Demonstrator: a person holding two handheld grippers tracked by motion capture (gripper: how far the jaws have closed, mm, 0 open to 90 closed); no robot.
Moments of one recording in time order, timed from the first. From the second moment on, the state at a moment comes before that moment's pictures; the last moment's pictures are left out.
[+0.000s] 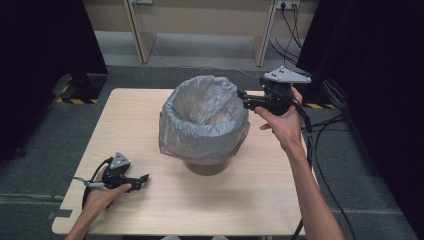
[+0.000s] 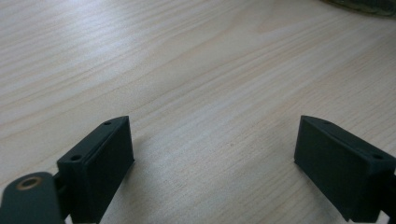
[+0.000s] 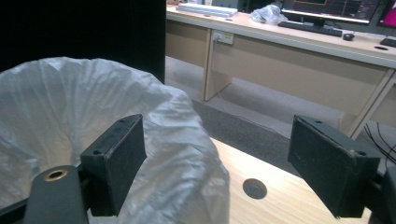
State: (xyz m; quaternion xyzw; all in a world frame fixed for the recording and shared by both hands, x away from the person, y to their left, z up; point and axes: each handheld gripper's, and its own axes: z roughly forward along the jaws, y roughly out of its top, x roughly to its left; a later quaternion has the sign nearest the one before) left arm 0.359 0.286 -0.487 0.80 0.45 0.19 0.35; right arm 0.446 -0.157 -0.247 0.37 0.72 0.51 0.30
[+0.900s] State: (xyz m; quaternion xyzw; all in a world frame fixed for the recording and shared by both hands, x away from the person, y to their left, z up) left arm 0.361 0.285 -0.487 0.80 0.45 0.18 0.35; right arm 0.456 -0.073 -0.225 0.32 0.77 0.47 0.29
